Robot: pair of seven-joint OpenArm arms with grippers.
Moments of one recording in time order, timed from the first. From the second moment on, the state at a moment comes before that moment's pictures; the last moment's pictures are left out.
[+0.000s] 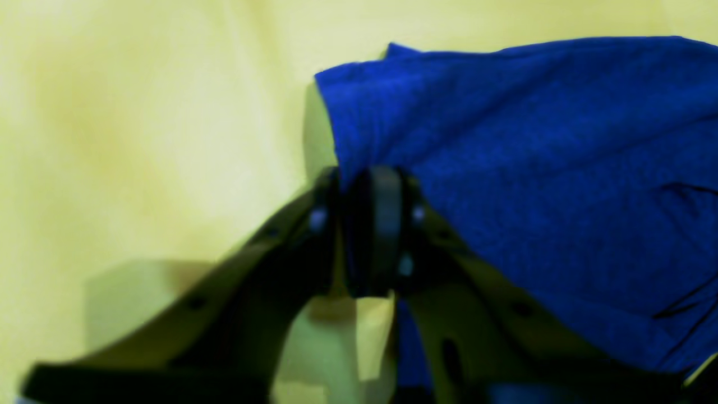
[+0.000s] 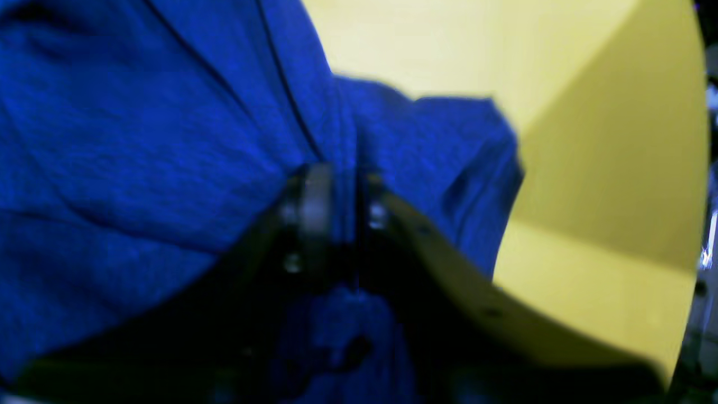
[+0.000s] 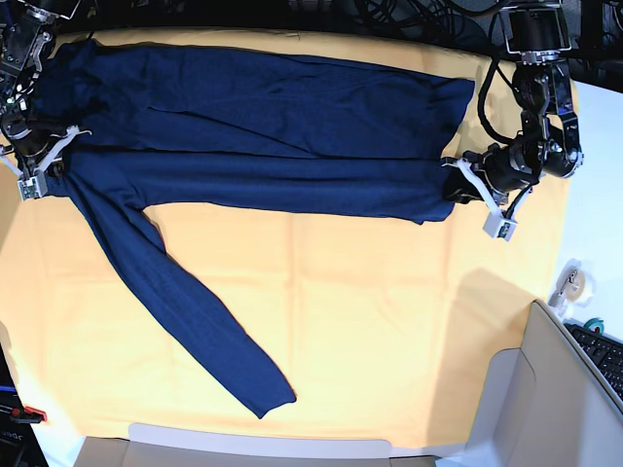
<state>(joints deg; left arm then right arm) 1.7 -19.3 -12.7 87.7 -37.9 -26.5 59.9 -11.3 22.4 34.0 90.9 12.4 37.5 -46.4</state>
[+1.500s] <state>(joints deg) 2.5 -20.4 -23.6 87.2 -37.8 -26.3 60.1 26.1 19.1 27.2 62.0 15.6 37.6 -50.1</state>
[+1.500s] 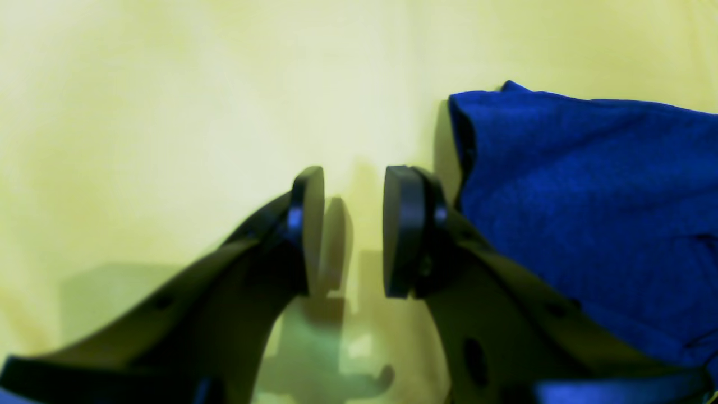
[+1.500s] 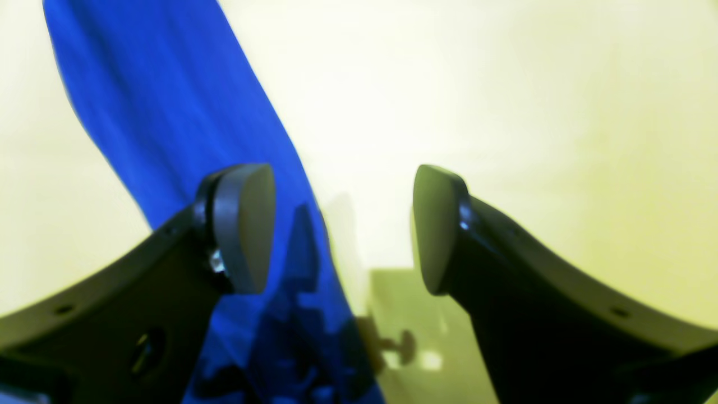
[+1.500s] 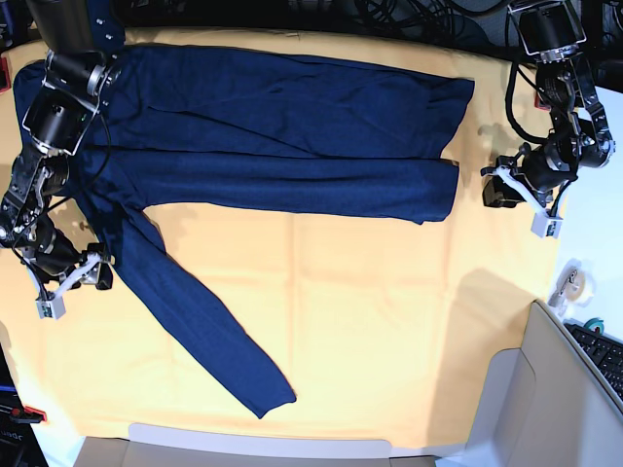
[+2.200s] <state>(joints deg) 2.6 -18.9 -23.6 87.1 -37.9 -26.3 59.9 28.8 15.5 27.3 47.3 12.5 37.6 -40.1</state>
